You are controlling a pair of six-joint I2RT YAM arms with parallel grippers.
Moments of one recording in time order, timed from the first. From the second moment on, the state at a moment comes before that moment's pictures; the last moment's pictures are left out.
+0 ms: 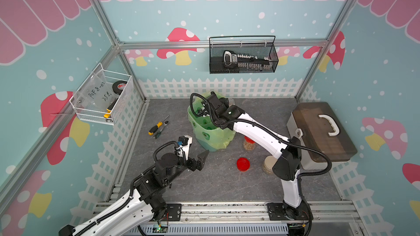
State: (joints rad) left arm -0.79 0.59 0.46 -0.14 -0.16 -0.28; right arm 0.87 2.01 2.02 -0.76 0.84 -1.17
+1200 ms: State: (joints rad) left arm -0.78 0.58 0.46 -0.14 -0.14 -0.28; right arm 0.89 1.85 1.79 -0.39 0.85 -1.59
